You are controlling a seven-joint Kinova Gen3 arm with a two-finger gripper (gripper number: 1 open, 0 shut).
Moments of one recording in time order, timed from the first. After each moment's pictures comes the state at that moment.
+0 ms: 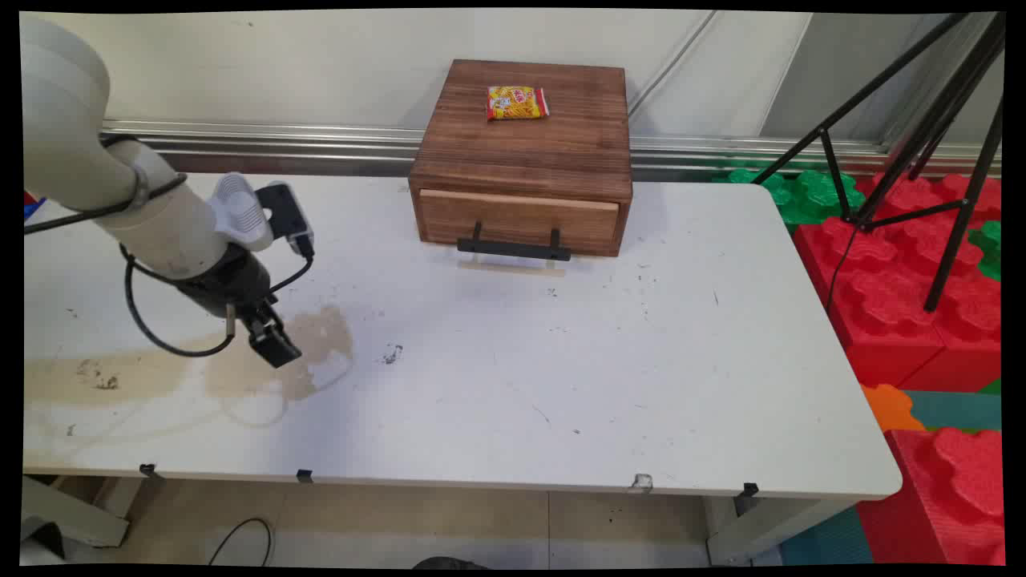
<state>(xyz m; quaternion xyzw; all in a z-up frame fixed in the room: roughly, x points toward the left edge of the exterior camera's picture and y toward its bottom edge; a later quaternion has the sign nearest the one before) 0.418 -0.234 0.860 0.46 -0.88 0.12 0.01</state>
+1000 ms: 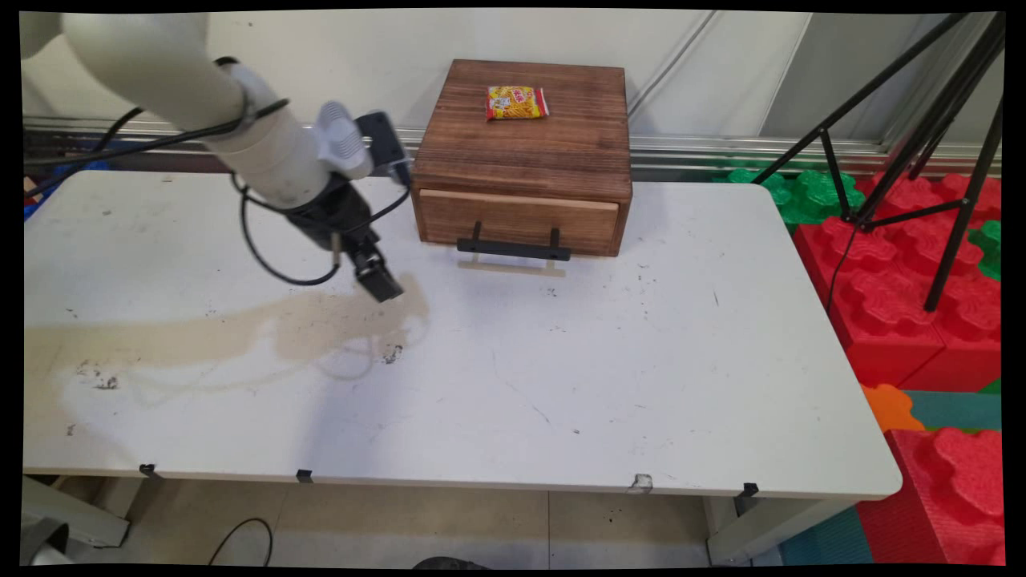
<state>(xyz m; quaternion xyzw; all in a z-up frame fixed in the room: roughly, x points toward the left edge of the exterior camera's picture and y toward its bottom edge) 0.358 -0.317 0.897 0.40 -0.90 0.15 0.09</state>
